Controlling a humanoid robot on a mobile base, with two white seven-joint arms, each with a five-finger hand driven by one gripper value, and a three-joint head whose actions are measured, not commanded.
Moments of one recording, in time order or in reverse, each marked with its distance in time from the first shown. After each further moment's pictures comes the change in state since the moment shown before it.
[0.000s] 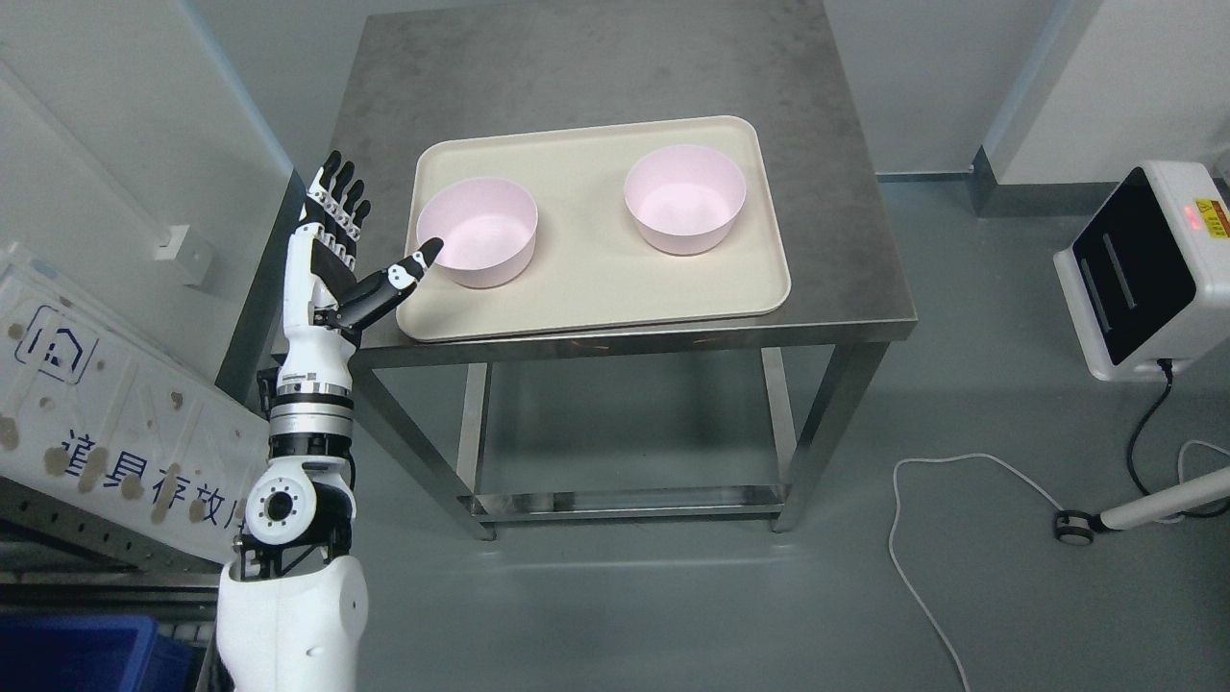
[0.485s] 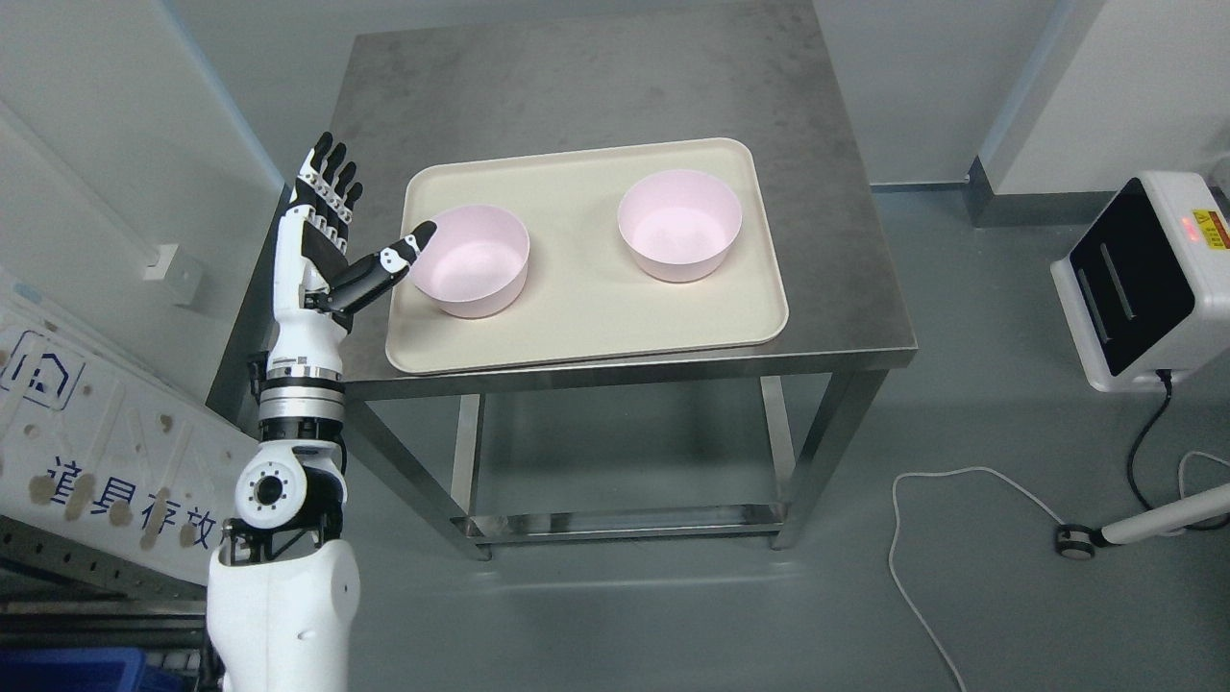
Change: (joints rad) left arm -0.056 0.038 0.006 0.015 -0.001 0.000 -0.033; right arm 0.000 0.000 0.000 0.000 0.000 0.000 0.000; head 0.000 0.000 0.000
